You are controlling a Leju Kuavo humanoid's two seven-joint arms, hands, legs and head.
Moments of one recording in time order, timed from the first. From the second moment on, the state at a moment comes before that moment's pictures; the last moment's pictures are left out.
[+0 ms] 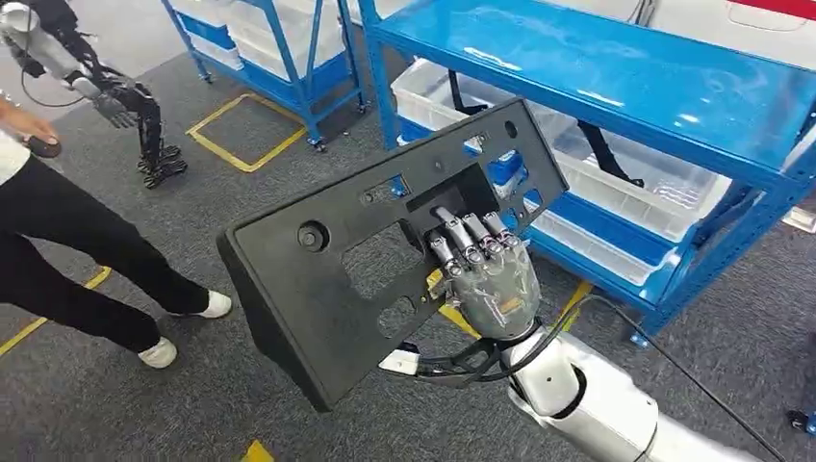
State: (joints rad) left arm -0.22 0.01 -1.23 -0.23 0.60 0.26 0.06; right arm -0.98 -0.15 1.21 -1.69 1.57 -0.52 0.48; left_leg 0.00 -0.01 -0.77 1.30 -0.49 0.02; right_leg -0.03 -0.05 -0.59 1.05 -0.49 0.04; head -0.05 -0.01
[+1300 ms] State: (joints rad) left arm -0.22 0.02 -1.23 -0.24 0.58 0.26 0.06; right arm -0.96 -0.16 1.17 -1.72 1.57 -0.54 0.43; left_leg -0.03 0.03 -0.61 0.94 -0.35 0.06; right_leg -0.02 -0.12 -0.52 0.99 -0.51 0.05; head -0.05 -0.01
